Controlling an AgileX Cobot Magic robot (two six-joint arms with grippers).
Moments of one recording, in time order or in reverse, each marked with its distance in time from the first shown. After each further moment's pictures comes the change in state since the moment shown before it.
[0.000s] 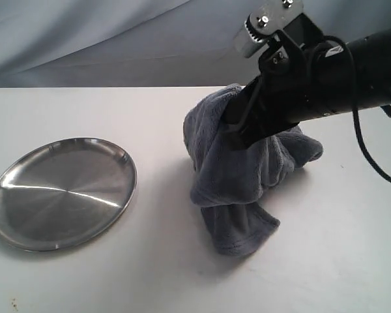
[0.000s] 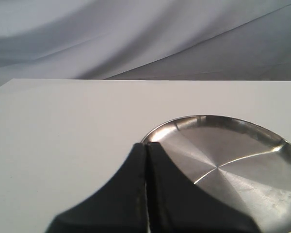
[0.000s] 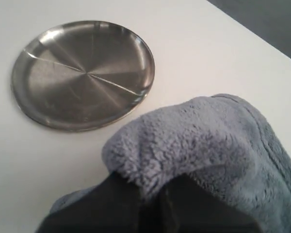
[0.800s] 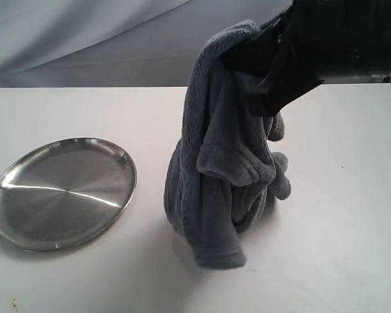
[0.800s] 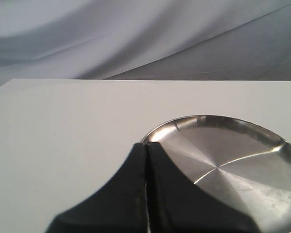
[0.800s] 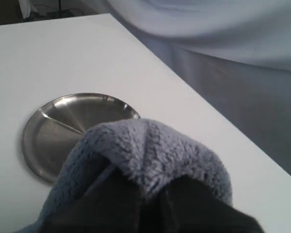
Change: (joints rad) left arm 0.000 0.000 0.000 0.000 0.000 0.000; right arm 0.000 -0.190 0.000 0.173 -0.024 -0.221
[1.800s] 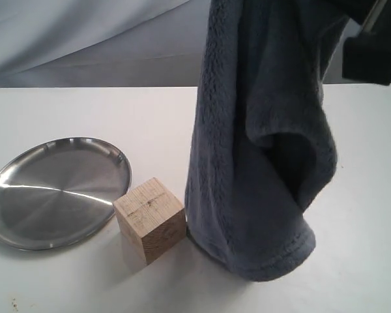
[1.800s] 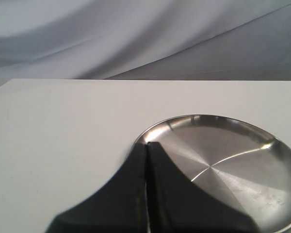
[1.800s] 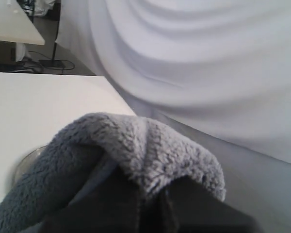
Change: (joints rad) left arm 0.000 0.000 0.000 0.000 0.000 0.000; right arm 0.000 -0.258 0.000 0.040 0.015 -0.107
